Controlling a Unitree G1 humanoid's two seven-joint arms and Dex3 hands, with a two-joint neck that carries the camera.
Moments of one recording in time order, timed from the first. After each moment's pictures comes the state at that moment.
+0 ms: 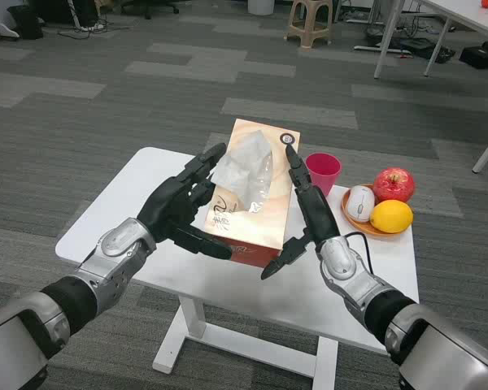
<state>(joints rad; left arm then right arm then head) -0.62 0.36 -0.74 0.79 -0.81 -0.64 -0.33 -0.62 -0.28 0.75 0.95 0.34 -0.71 -0.33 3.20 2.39</state>
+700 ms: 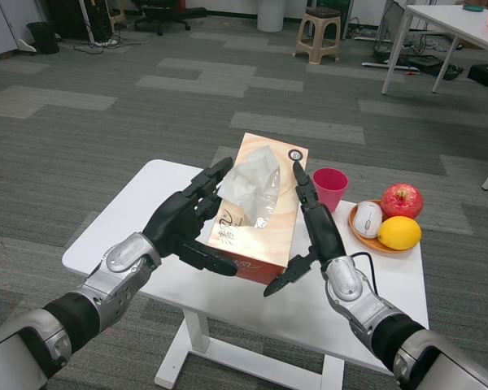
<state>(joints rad) -0.58 0.36 -0.70 0.74 -0.75 -0.64 -0.32 -0.59 -0.28 0.73 0.90 0.34 -0.71 -0.33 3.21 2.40</state>
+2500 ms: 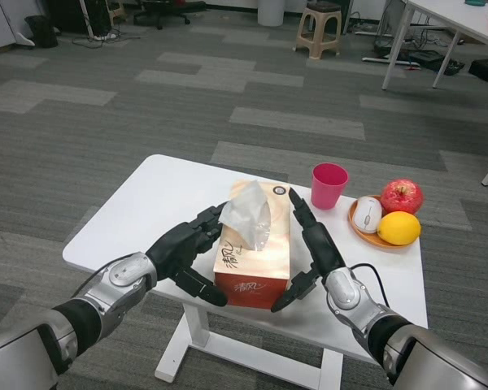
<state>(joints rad) -0.60 0.32 -0.82 1.00 -0.69 -0.62 -0.34 -0.63 -0.22 0.86 1.20 0.34 -0.72 -0.34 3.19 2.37</state>
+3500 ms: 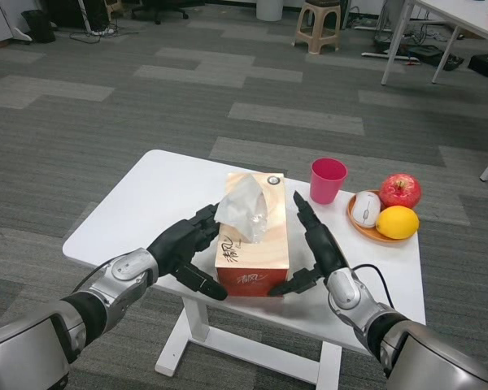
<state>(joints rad) -0.63 0.29 -0.86 1.10 -0.75 -0.61 -0.33 -0.63 -0.20 0.87 1.28 0.34 -0.72 -0.37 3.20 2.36</state>
